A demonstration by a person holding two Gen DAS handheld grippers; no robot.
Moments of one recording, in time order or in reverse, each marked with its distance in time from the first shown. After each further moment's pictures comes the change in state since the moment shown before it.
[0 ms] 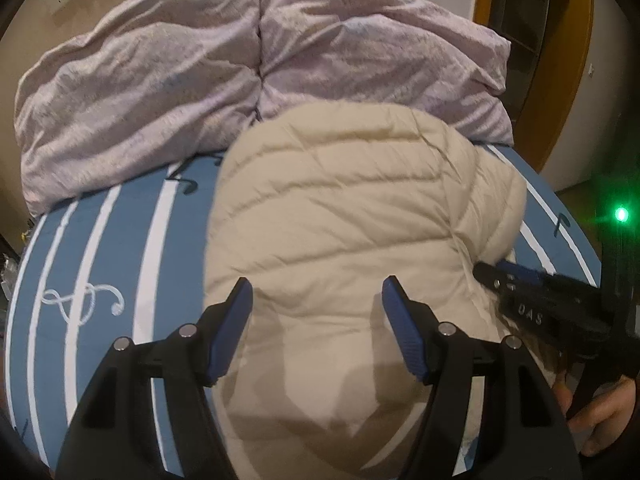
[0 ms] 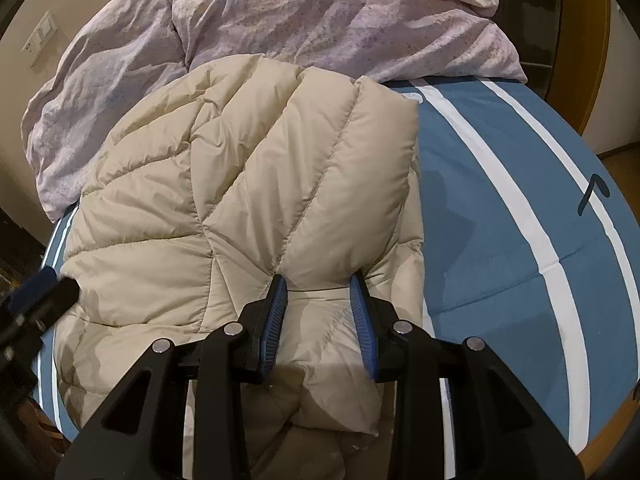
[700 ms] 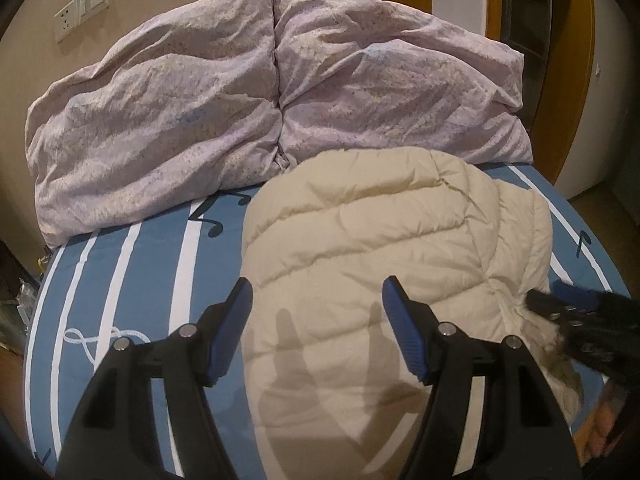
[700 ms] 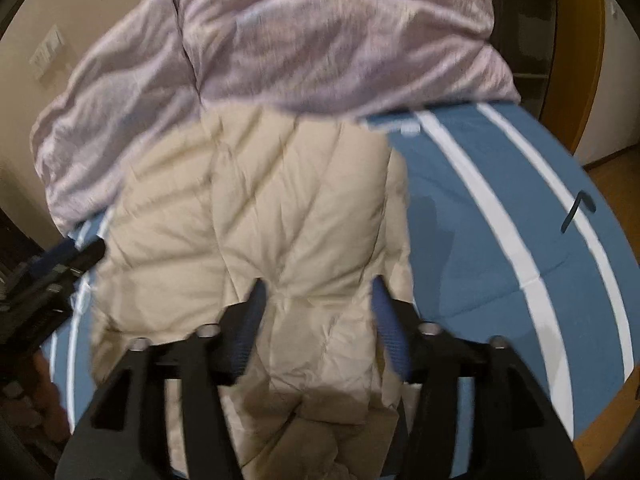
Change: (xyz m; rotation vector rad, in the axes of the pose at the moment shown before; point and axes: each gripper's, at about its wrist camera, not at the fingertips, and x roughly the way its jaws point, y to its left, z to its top) left arm 0.006 0.018 0.033 0.035 -0.066 0.064; right arm -0.039 0.009 0.016 0.009 -0.072 0.016
